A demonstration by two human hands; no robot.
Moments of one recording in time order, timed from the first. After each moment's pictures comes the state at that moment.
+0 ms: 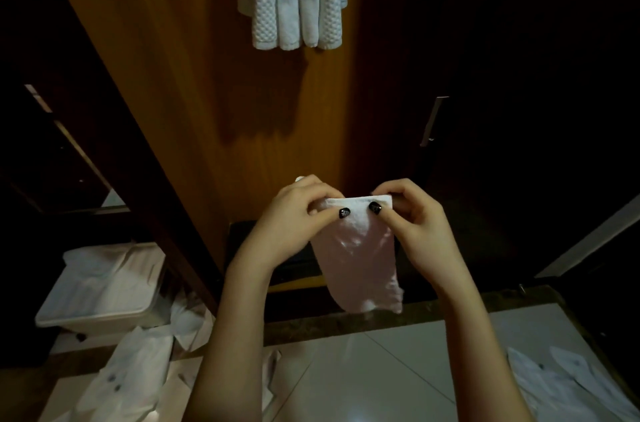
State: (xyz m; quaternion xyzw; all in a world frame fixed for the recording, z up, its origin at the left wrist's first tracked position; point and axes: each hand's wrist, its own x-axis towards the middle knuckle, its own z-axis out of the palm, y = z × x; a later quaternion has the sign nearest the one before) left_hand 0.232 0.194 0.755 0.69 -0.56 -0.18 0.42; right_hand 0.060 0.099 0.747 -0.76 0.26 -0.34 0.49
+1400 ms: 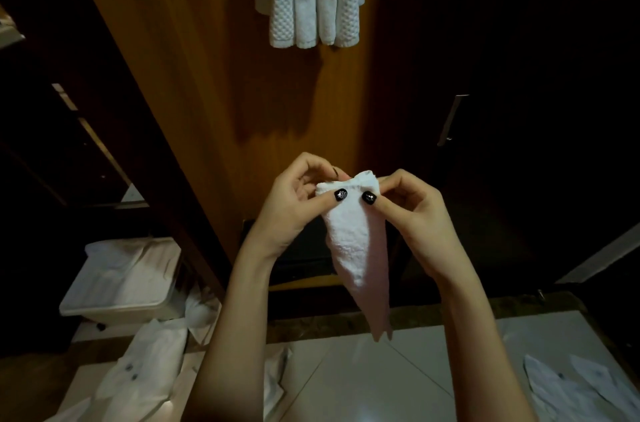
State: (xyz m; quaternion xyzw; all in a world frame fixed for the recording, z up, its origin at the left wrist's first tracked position) left_hand 0.244 0.200 0.756 0.49 -0.47 -0.30 0.66; right_hand 0.084 0.106 0.758 -0.70 0.19 -0.36 0.59
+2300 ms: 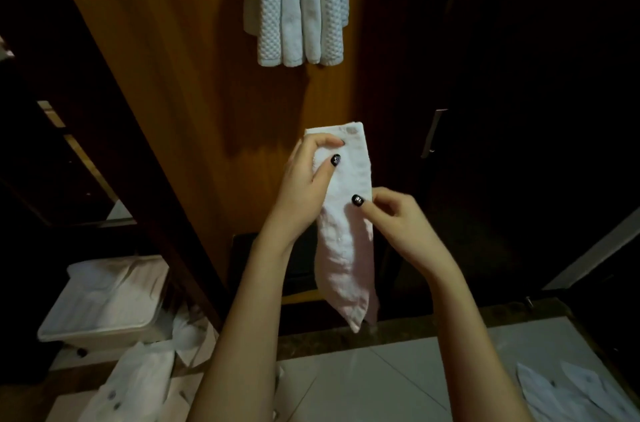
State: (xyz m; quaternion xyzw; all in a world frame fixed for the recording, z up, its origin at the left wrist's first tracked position) left_hand 0.236 0.160 0.777 0.62 -0.52 -0.08 0.58; right_hand 0.086 0.082 0.747 -0.75 0.25 -0.28 0.54
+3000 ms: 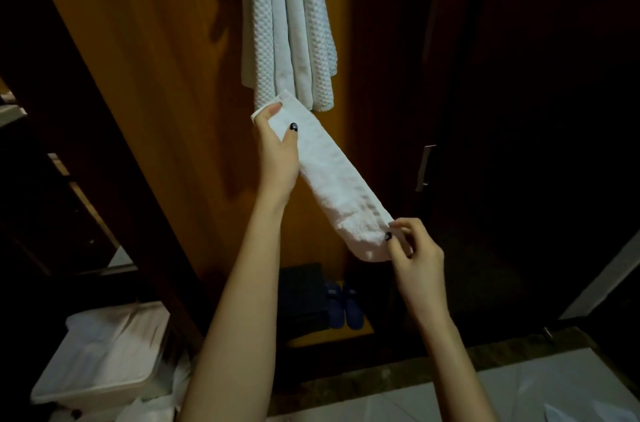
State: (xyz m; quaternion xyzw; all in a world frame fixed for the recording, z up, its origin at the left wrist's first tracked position) left_hand 0.287 0.093 0.834 0.60 -0.37 -0.03 0.71; right_hand 0.076 0.078 0.722 -0.72 0.35 -0.48 0.37
